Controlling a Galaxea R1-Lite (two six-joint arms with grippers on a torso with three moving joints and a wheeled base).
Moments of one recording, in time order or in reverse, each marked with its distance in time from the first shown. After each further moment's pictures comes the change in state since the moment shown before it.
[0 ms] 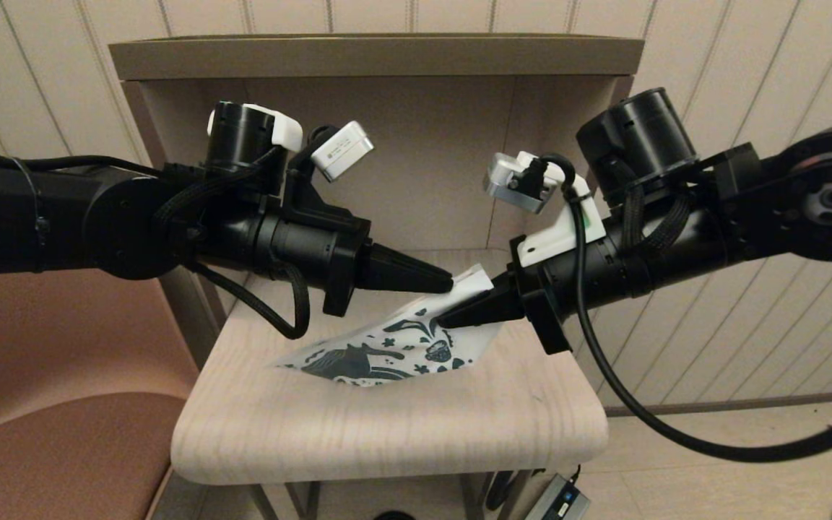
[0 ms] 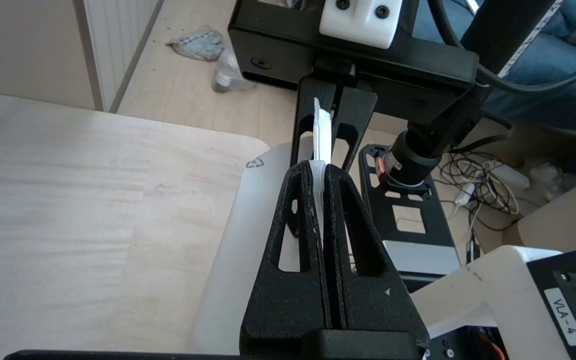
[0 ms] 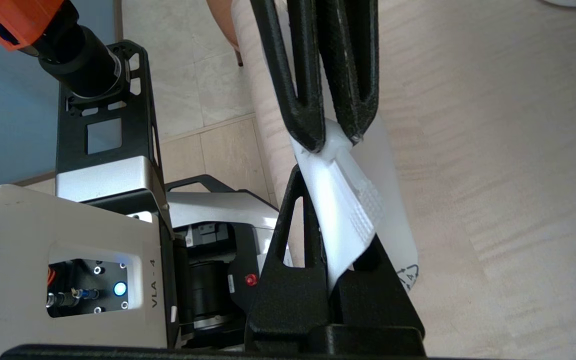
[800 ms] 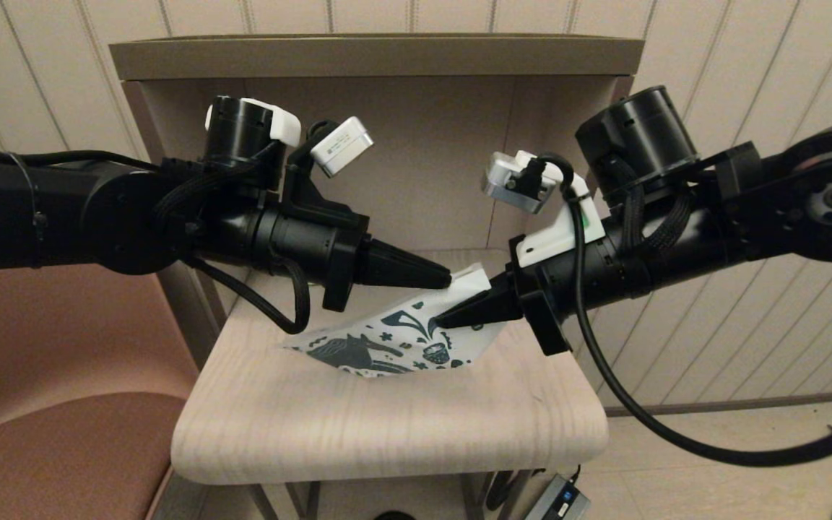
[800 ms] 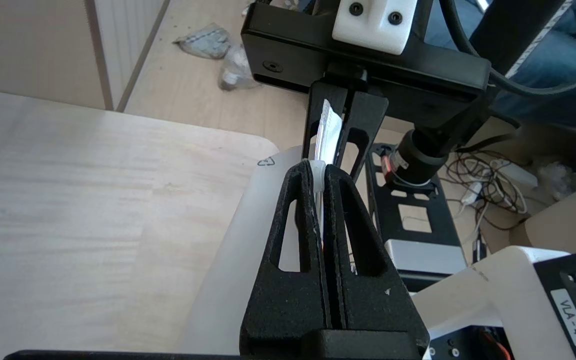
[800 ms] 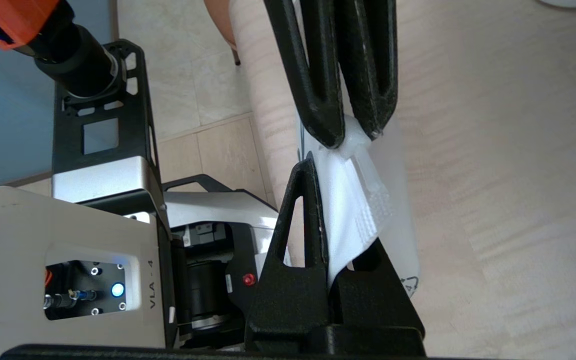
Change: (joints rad) left arm 0.002 0.002 -0.021 0.008 0.014 -0.003; right arm 0.015 0.001 -0.003 0.003 -0.017 0.000
